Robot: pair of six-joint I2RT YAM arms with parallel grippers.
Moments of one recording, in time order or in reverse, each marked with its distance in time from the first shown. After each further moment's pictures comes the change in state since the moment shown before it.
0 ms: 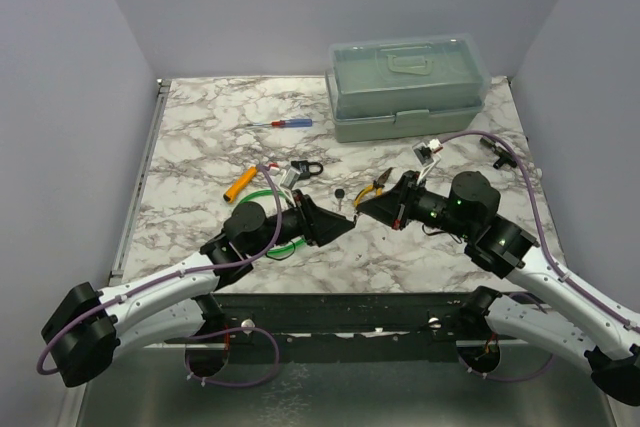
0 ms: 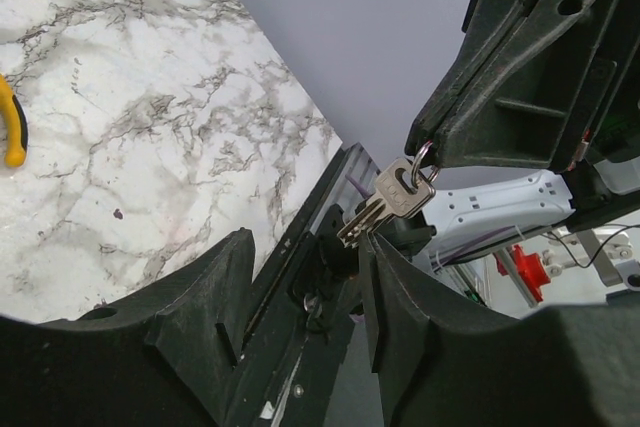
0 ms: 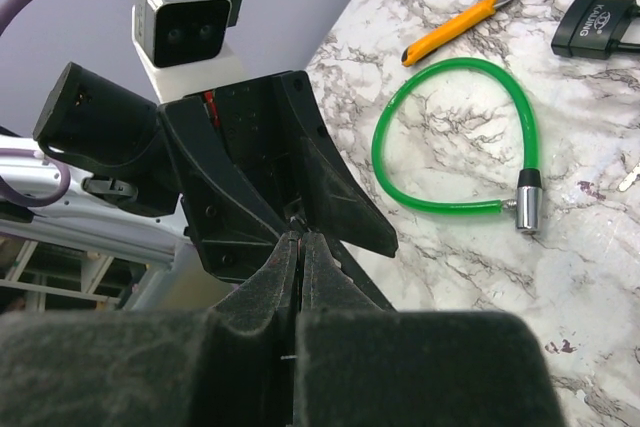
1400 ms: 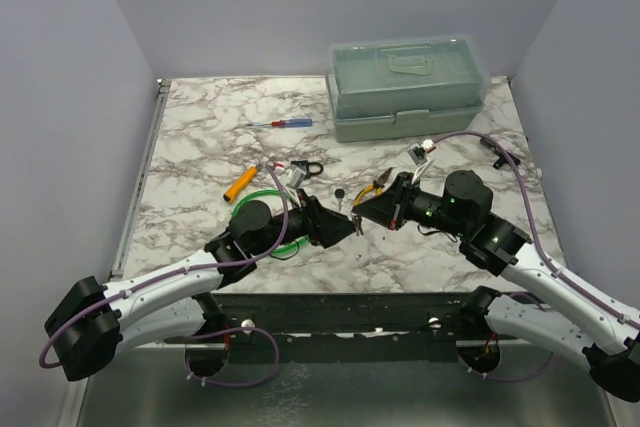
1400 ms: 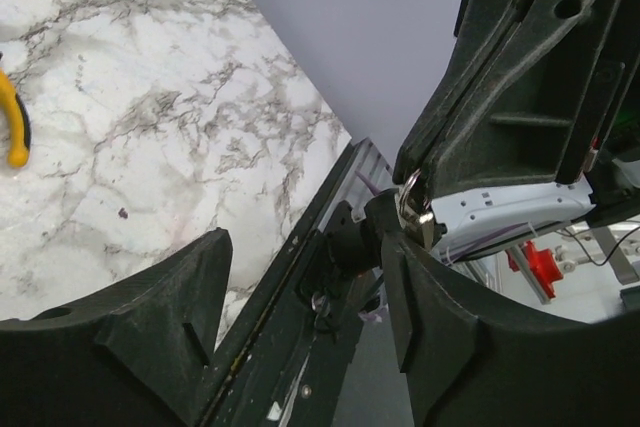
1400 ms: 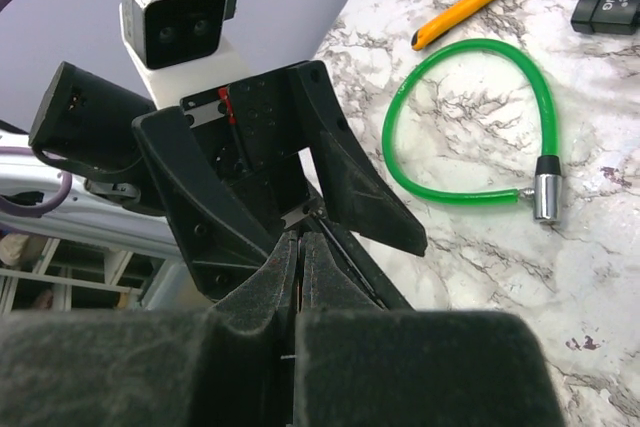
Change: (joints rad) left arm -0.021 0.050 0.020 0.016 -0.019 0.023; right arm 0.000 0.031 -0.016 0.036 -0.034 0.044
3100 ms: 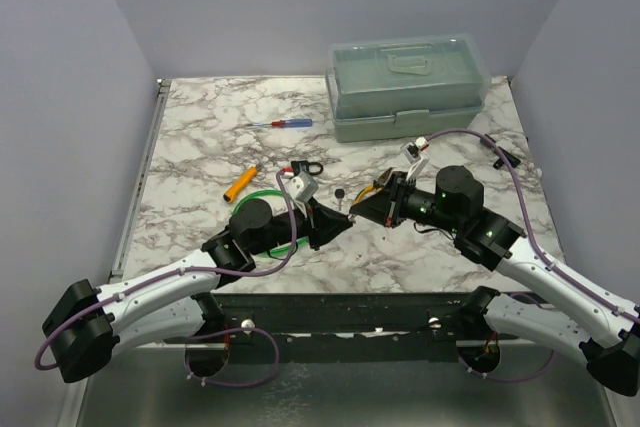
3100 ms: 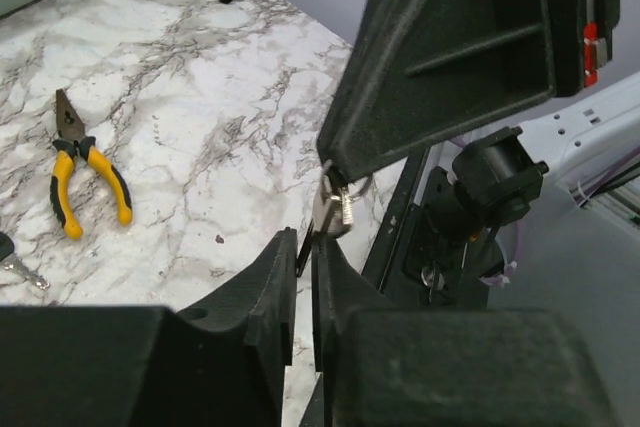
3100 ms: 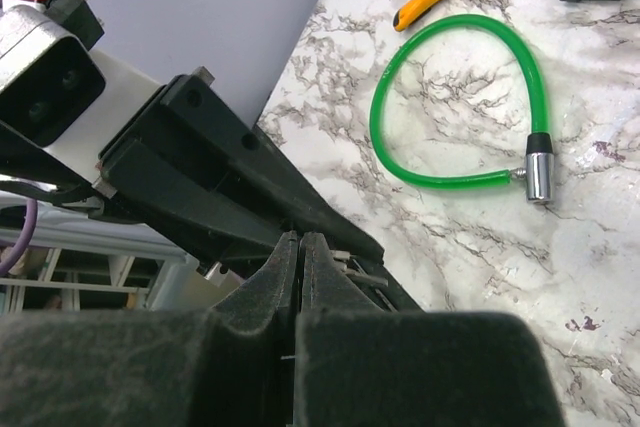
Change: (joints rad) left arm -0.011 -0.037 0.038 -0.108 0.006 0.418; right arm 0.000 0.053 0.024 -0.045 0.016 0.038
